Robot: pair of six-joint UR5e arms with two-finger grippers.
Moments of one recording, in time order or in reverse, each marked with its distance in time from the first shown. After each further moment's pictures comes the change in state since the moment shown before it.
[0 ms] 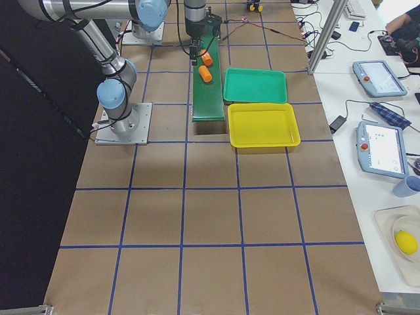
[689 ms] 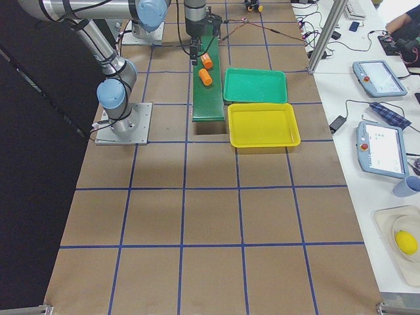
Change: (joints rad) left arm -0.007 0.040 0.015 -0.220 0.001 0.022; right arm -0.001 0.000 -0.001 -0.001 -0.002 0.000
